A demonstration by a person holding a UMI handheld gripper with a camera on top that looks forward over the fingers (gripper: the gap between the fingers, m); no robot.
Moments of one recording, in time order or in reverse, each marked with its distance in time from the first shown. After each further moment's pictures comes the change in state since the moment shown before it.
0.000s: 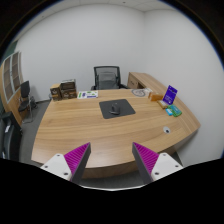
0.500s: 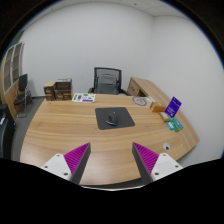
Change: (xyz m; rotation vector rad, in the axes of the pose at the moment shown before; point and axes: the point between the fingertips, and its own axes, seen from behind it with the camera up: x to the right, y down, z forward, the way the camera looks) arm 0.010 -0.056 0.087 0.031 0.041 -0.104
